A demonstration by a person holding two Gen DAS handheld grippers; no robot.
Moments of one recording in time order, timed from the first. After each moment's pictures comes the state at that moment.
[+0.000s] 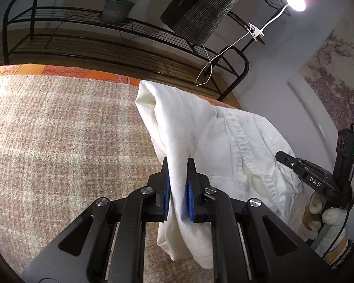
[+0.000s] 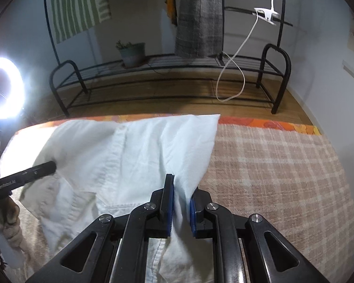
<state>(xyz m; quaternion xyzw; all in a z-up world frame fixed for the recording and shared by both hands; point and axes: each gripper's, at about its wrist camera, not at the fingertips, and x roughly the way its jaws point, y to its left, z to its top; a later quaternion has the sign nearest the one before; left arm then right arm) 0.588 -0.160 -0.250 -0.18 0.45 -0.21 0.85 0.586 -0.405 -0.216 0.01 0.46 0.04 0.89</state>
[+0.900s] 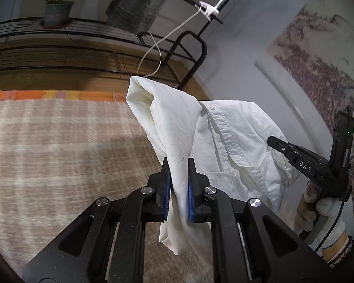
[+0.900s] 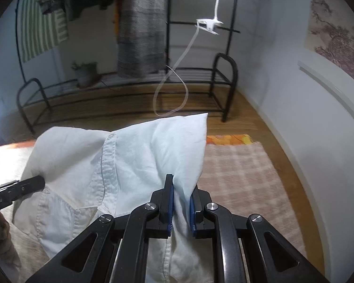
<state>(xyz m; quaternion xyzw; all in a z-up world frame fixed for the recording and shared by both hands) 0.591 -0.315 -0.228 -0.15 0.44 -0.30 0.83 0.572 -0.527 -0.174 -0.01 0.44 -0.08 0.90</state>
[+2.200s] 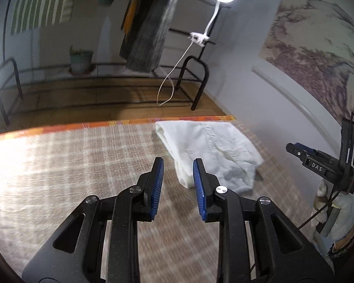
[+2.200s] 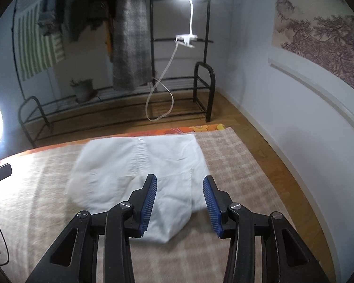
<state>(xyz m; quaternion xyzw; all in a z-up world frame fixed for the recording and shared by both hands) 0.450 -0.226 -0.095 -0.06 0.36 -0.26 0.89 0.450 -0.506 -0.105 0.03 0.39 -0.11 0.91</state>
